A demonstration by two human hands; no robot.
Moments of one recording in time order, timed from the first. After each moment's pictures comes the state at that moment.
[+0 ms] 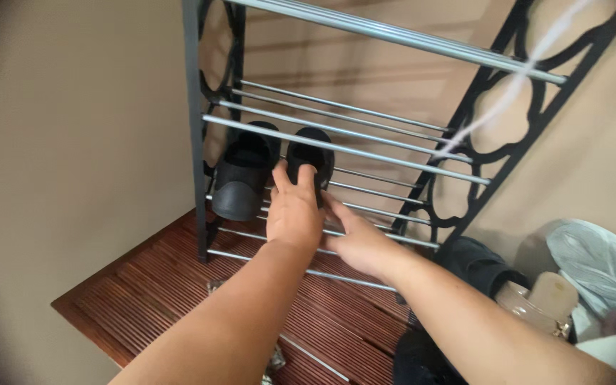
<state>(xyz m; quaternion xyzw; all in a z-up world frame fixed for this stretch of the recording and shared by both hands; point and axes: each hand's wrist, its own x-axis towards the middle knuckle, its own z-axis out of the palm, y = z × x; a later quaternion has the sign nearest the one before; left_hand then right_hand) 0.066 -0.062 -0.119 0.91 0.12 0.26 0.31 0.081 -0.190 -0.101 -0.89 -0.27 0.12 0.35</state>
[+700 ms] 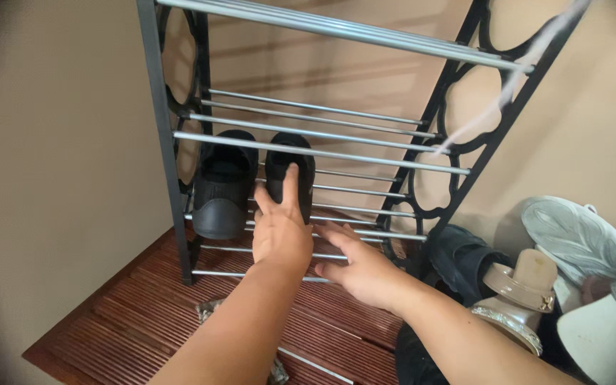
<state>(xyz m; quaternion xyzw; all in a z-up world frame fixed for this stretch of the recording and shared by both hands) 0.054 -0.058 -0.109 0.93 0.14 0.15 0.30 0.067 -0.208 -0.126 -0.91 -0.24 0.09 0.31</state>
